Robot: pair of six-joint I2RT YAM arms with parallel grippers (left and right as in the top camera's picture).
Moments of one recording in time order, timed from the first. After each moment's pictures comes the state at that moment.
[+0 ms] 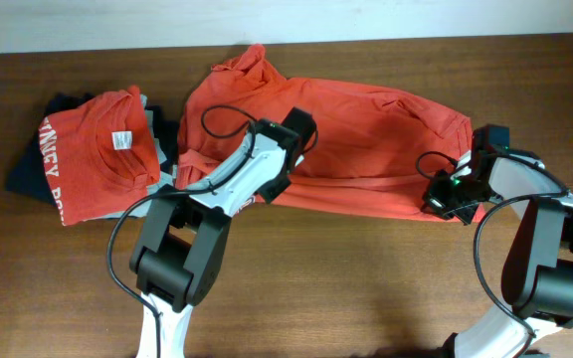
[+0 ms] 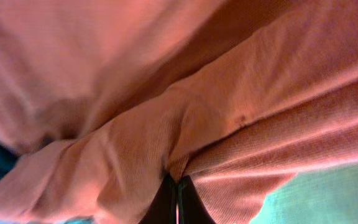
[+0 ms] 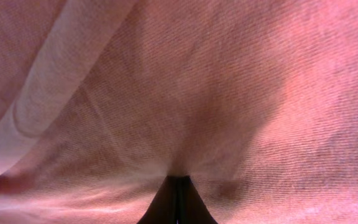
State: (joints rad) left arm -0.56 2.17 1.66 -1.05 -0.39 0.27; right arm -0.25 1.88 1.10 -0.77 -0.34 0.37
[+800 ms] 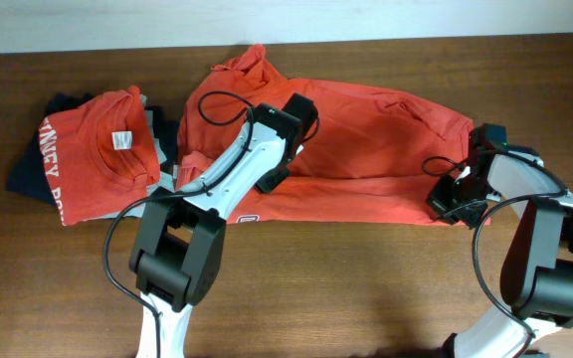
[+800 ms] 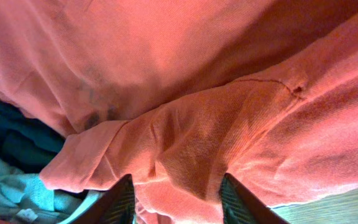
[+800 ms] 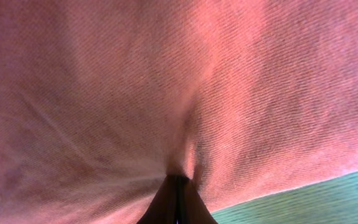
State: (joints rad) left arm -0.55 2.17 1.77 -1.17 -0.41 0.27; right arm -0.24 1.88 1.13 -0.86 -0.18 0.47
